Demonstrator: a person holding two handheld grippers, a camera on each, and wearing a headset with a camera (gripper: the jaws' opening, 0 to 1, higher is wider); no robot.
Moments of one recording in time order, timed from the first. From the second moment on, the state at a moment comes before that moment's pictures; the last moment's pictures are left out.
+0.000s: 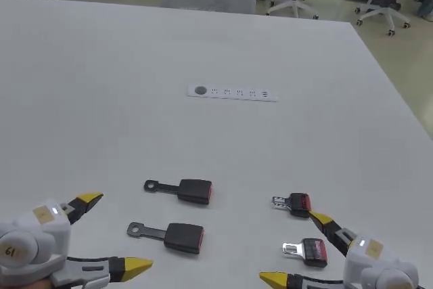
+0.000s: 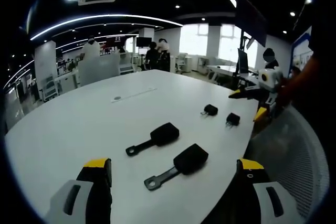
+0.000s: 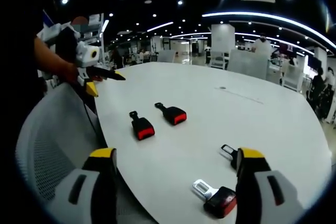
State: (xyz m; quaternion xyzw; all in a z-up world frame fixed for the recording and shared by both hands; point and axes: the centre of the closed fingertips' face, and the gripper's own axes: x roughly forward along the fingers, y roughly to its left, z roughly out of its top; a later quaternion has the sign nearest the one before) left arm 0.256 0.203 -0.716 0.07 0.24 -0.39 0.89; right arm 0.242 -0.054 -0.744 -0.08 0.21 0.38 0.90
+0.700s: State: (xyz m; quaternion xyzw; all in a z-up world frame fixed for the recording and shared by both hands) left arm 0.252 0.203 -0.722 0.08 0.25 -0.39 0.88; right arm 0.237 -0.058 -0.743 -0.08 0.21 0.38 0.90
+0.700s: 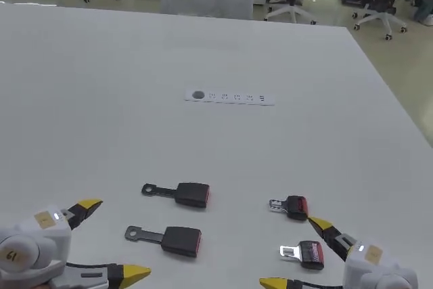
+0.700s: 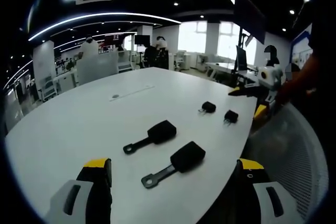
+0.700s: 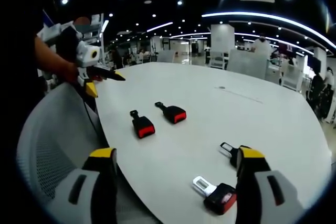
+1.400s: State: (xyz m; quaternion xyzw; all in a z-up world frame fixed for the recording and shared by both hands) left arm 0.245 0.201 -0.724 0.08 0.26 -0.39 0.88; right arm 0.235 -0.068 -0.744 -0.08 0.21 0.38 0.90
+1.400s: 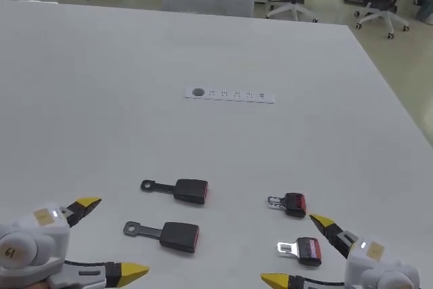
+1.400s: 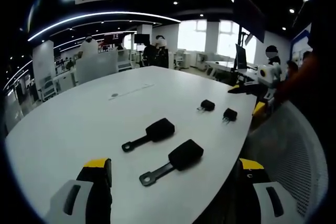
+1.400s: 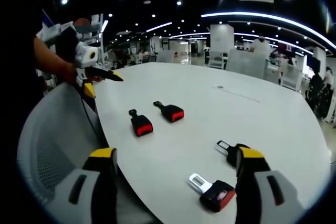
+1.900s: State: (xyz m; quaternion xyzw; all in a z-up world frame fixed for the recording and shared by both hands) left arm 0.246 0.192 -0.722 0.09 0.26 -0.40 0.87; right arm 0.236 -0.084 -0.749 -0.08 0.22 0.38 0.90
